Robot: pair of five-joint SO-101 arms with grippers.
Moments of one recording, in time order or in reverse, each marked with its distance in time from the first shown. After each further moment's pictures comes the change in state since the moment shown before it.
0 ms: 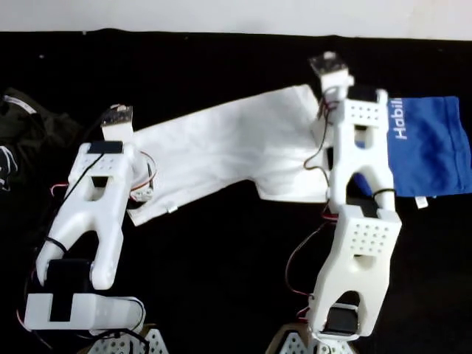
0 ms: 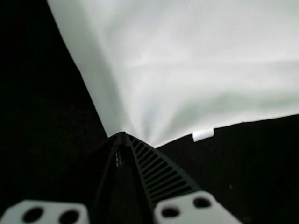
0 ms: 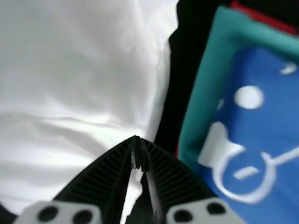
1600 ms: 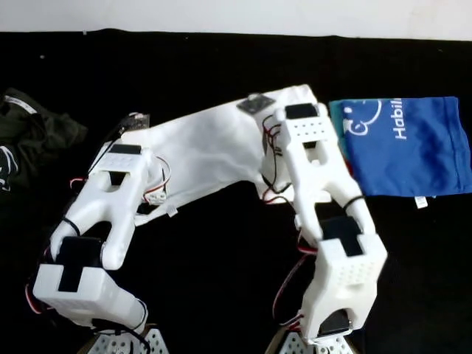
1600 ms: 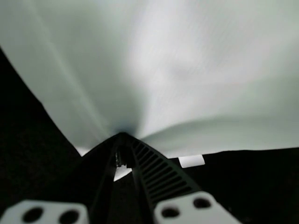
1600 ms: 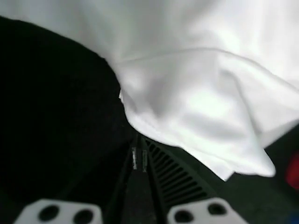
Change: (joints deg) left arm 3.6 9.8 -1.3 -5.6 2.4; right arm -16.6 -19.1 30.2 5.2 3.4
